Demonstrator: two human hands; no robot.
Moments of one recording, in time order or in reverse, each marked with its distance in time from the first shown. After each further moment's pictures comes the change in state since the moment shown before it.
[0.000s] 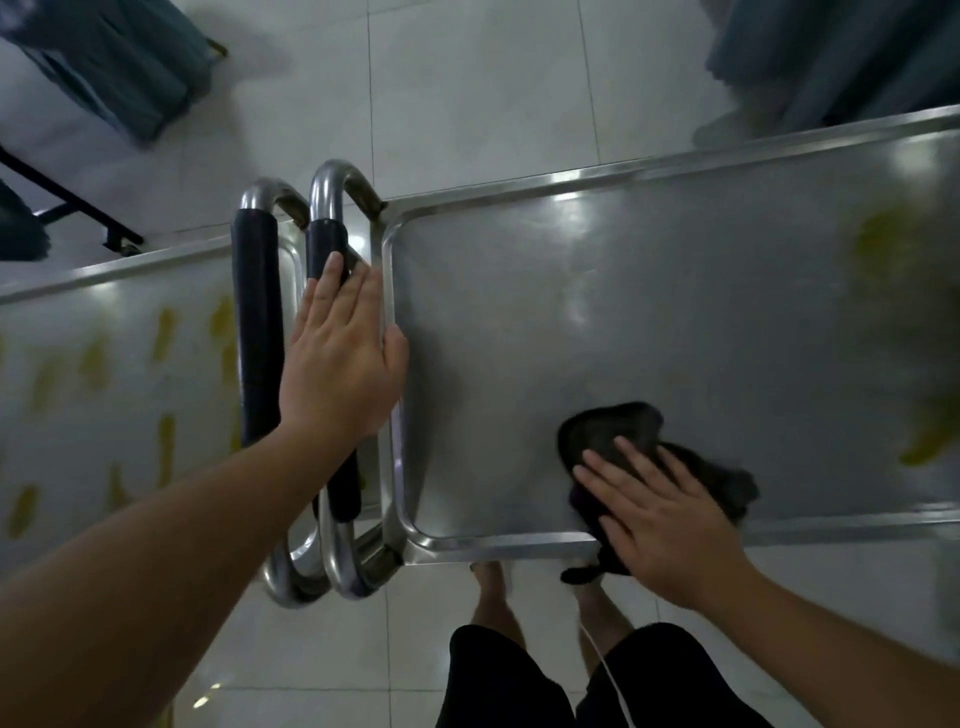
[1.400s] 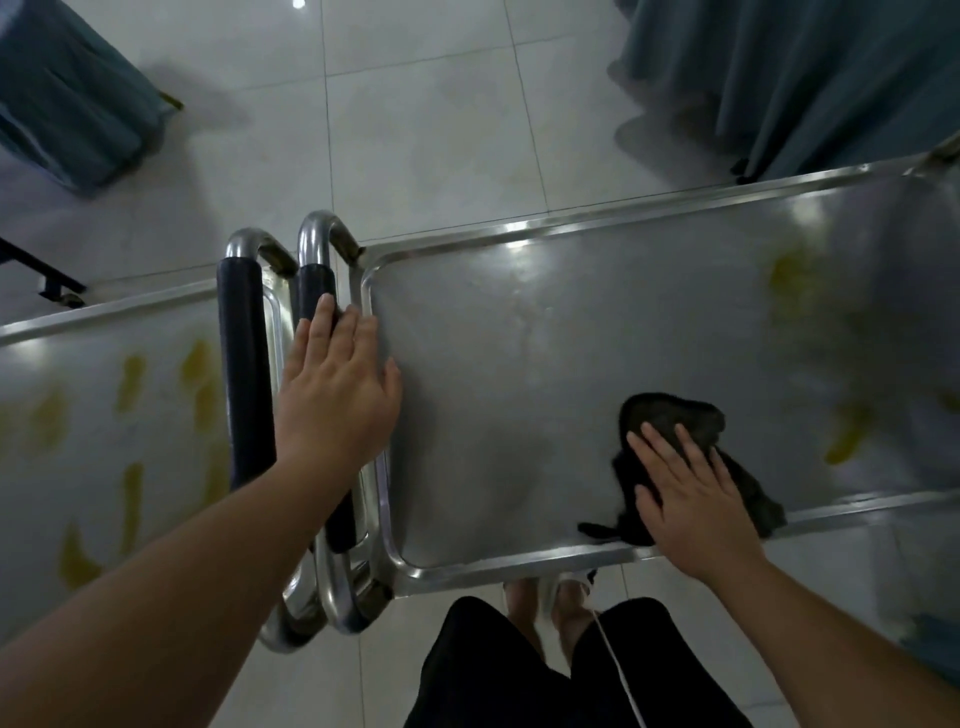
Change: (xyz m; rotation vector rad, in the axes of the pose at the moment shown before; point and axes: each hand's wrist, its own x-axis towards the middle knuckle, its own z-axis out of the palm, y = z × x) left_hand 0.005 -0.004 0.011 0.143 0.044 0.060; right_hand -0.010 0.031 -0.027 0.083 -0.082 0.468
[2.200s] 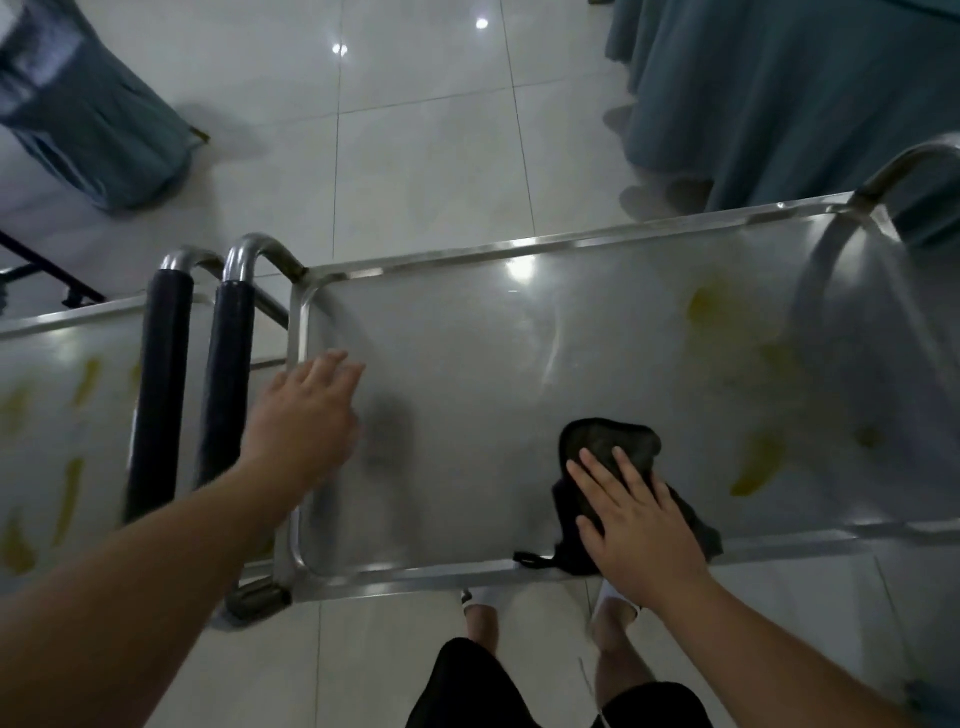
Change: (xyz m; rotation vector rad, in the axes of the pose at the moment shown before) left_hand -0.013 0.083 -0.019 0.180 -0.240 0.081; right_hand -0.003 0.072 -0.012 -0.036 -0.115 -0.150
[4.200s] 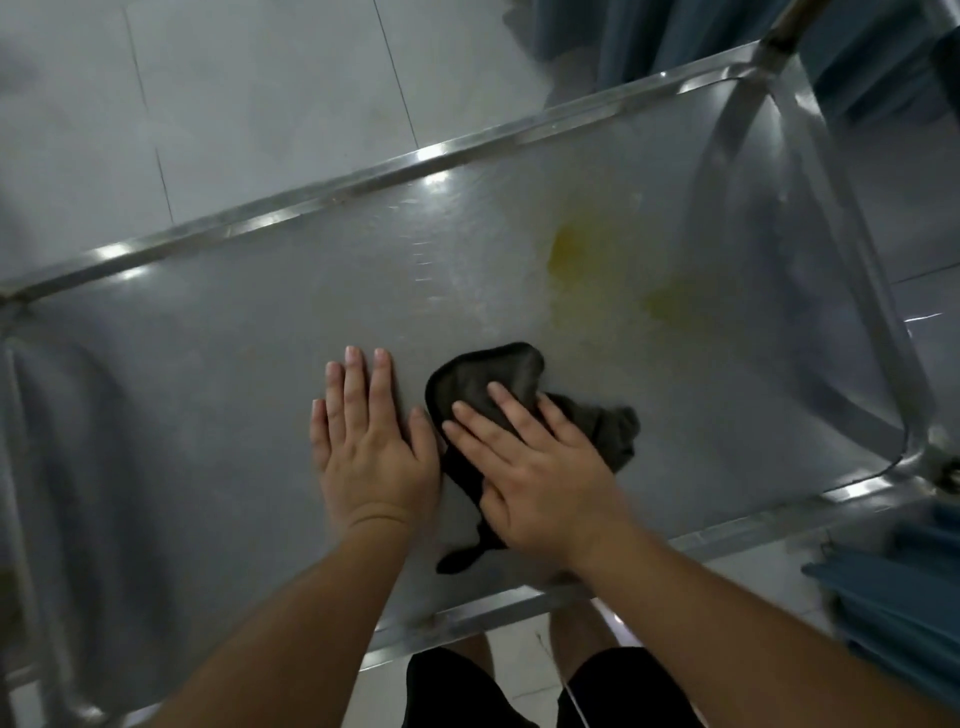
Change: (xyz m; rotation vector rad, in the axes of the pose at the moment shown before) left_hand 0.073 0.282 0.074 -0.485 0.149 -0.260; right_hand 0.062 0.083 -0.017 -0.071 0.328 -0.238
